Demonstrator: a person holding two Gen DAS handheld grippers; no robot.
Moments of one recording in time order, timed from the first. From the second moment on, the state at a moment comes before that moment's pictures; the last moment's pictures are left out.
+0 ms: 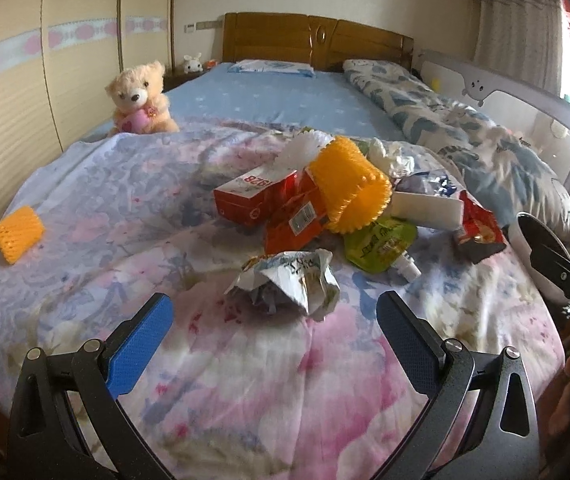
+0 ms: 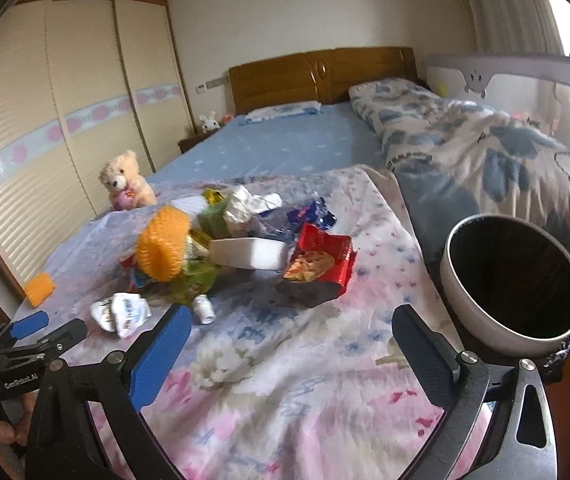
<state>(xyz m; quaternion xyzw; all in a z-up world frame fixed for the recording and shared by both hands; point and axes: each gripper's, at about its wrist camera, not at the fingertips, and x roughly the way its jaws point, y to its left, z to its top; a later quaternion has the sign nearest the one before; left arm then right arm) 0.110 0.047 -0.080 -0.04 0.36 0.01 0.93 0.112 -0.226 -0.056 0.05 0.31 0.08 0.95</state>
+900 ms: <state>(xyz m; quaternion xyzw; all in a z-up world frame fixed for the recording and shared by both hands) 0.150 0.027 -0.106 -0.02 0.40 -0.04 0.92 0.201 -0.258 -0.102 0.15 0.39 0.10 0.90</state>
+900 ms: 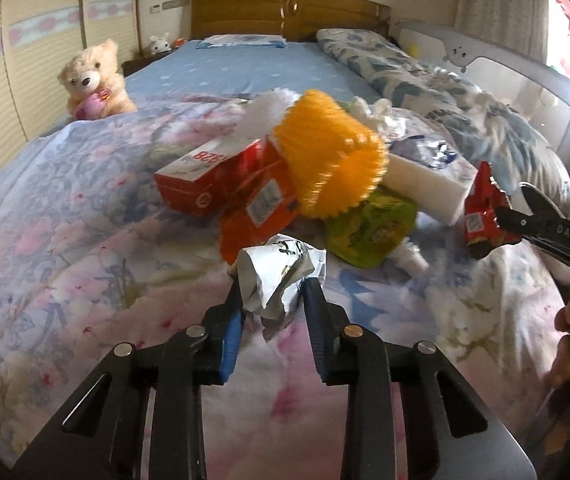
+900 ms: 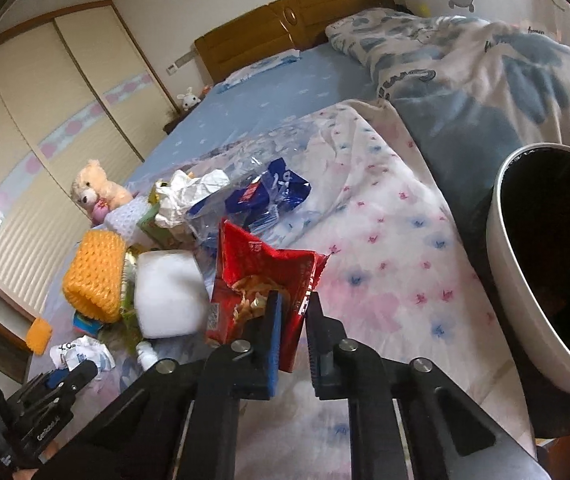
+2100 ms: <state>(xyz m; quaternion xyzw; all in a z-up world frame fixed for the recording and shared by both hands) 0.141 -0.149 -0.060 0.05 0.36 -0.24 0.90 0.114 -0.394 -0.060 0.20 0.32 -0.02 0.93</state>
